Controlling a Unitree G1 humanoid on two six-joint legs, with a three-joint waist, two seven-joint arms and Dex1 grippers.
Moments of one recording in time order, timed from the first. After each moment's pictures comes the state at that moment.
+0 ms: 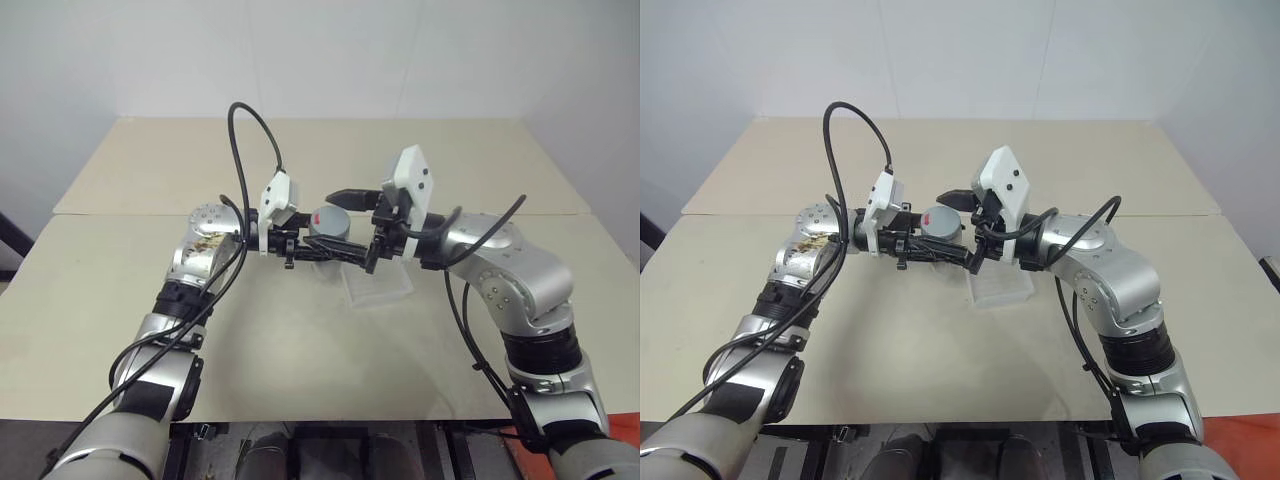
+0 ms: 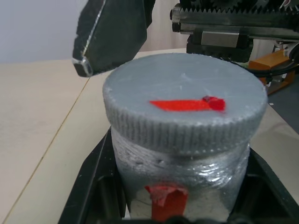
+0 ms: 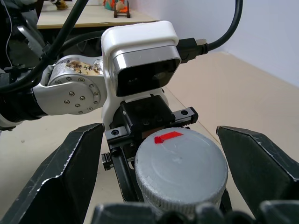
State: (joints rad) left arm -0.88 0.38 -0.13 0.47 -0.33 0.10 -1.37; right arm -0.73 -0.48 0.13 -0.32 0.56 0.73 0.72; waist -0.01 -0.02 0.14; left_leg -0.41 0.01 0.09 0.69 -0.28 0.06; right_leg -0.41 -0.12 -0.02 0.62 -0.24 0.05
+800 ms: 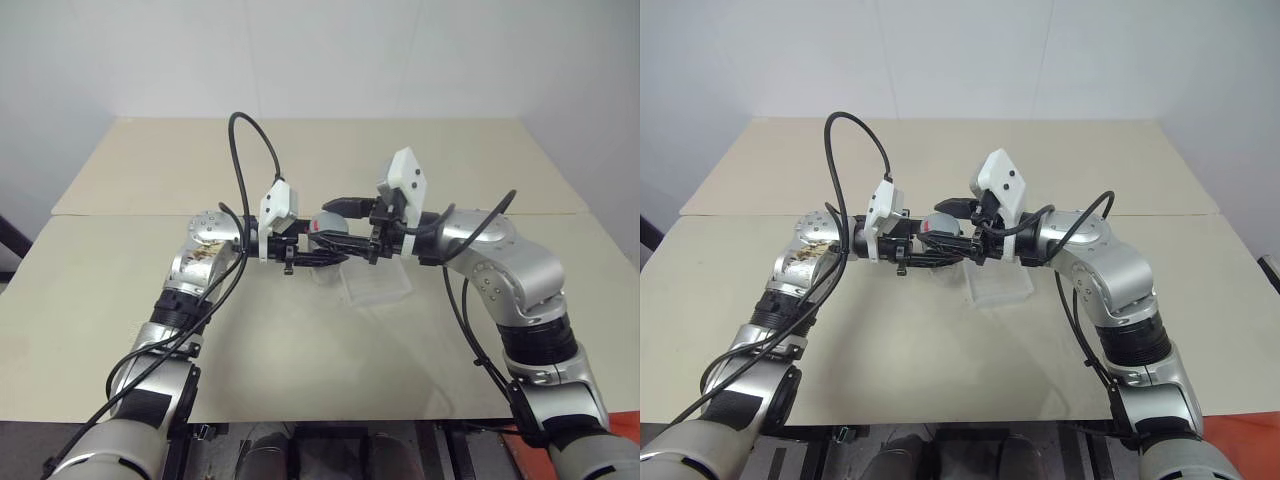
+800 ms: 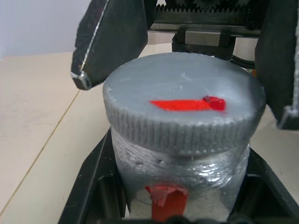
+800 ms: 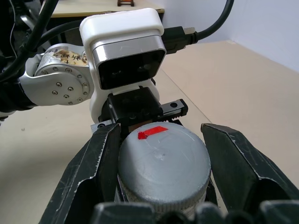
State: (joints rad) left arm -0.84 0.39 -0.14 0.41 -0.32 0.11 -1.35; right arm -0.76 -0.48 0.15 -0.23 0.50 0.69 0.82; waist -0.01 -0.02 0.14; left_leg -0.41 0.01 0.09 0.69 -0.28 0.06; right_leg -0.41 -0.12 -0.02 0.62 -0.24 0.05
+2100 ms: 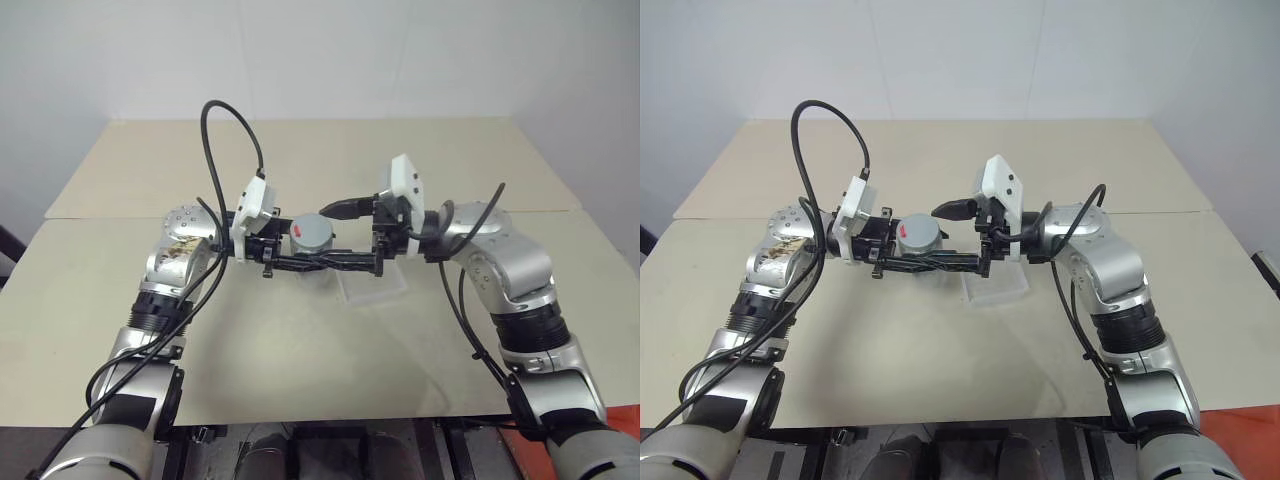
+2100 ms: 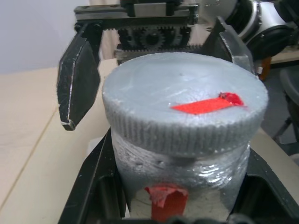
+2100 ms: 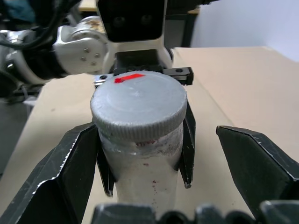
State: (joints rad) left arm -0.81 0.46 -0.08 0.33 -0.39 0.15 -1.48; right arm -0.80 -0.44 0.16 -0.10 0.43 0.59 0.99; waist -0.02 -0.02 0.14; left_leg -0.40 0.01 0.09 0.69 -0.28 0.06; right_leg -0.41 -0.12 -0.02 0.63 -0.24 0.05
